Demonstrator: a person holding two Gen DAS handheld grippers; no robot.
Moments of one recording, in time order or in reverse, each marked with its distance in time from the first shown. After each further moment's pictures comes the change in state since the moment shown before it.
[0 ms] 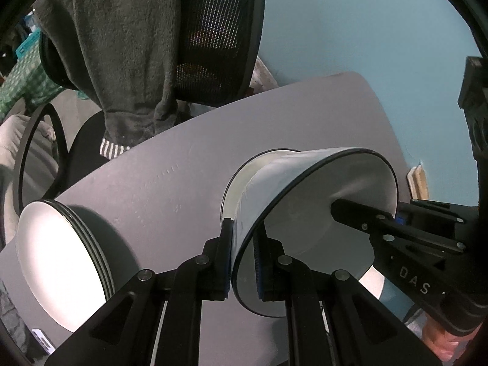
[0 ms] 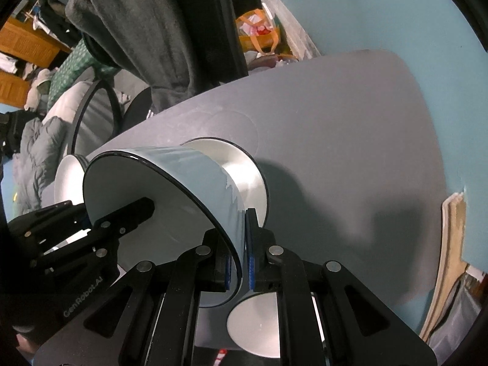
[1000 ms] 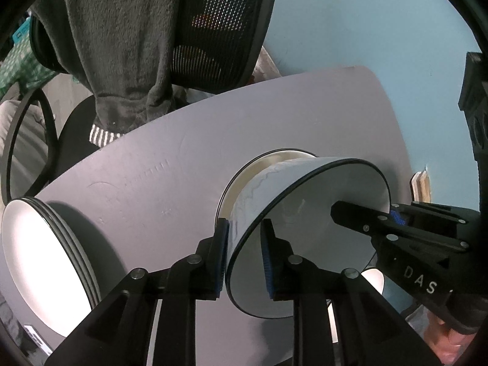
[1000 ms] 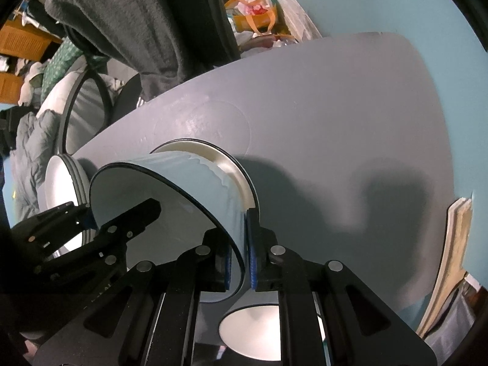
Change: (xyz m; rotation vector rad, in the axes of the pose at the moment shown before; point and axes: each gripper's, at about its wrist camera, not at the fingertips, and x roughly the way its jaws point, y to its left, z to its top) left arm 0.017 0.005 0.011 -0.047 0.067 -0.040; right arm 0.014 -0.014 0.014 0.024 0.103 0.000
